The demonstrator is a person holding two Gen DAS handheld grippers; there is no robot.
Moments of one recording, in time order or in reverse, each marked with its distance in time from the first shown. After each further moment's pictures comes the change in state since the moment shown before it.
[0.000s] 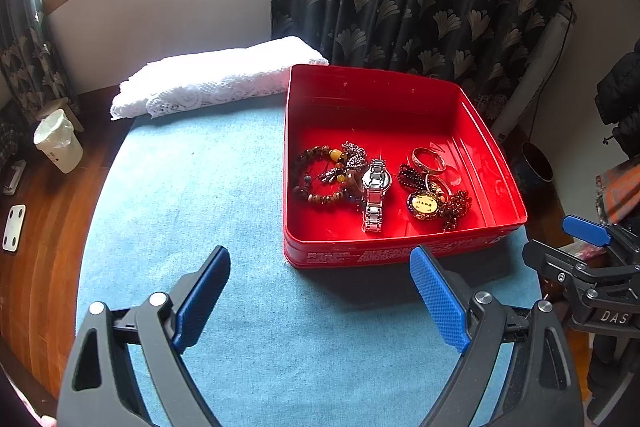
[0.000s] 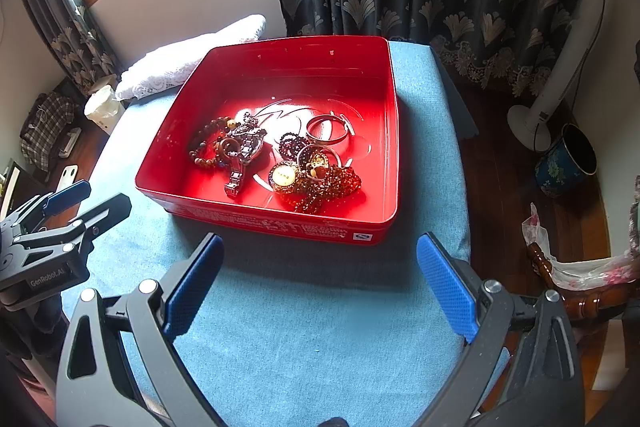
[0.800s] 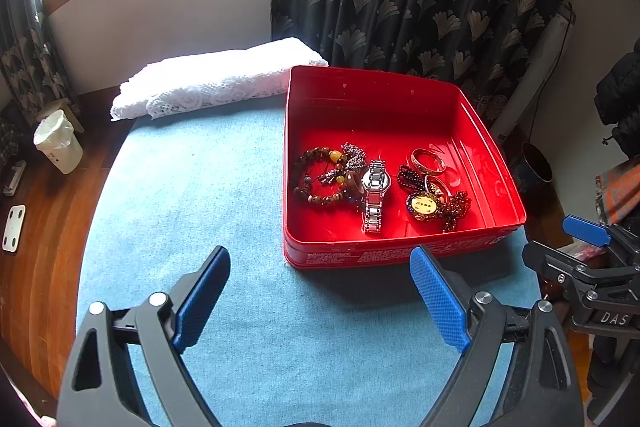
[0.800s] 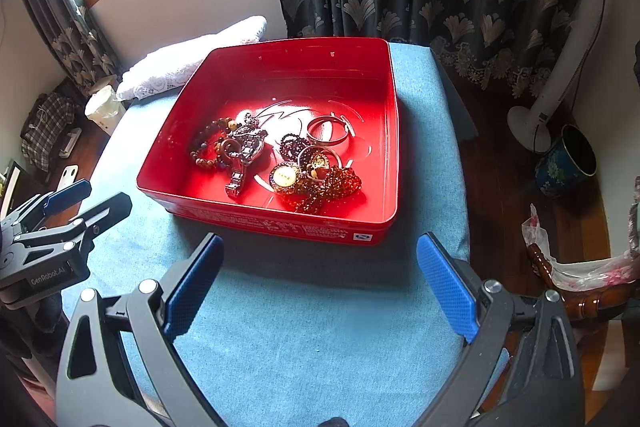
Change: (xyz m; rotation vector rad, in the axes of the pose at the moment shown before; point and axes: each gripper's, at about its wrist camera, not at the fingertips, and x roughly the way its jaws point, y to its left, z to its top) left arm -0.002 -0.001 0.000 0.004 -0.004 -0.001; right arm 0.000 0.000 0.000 -0.001 0.000 0.001
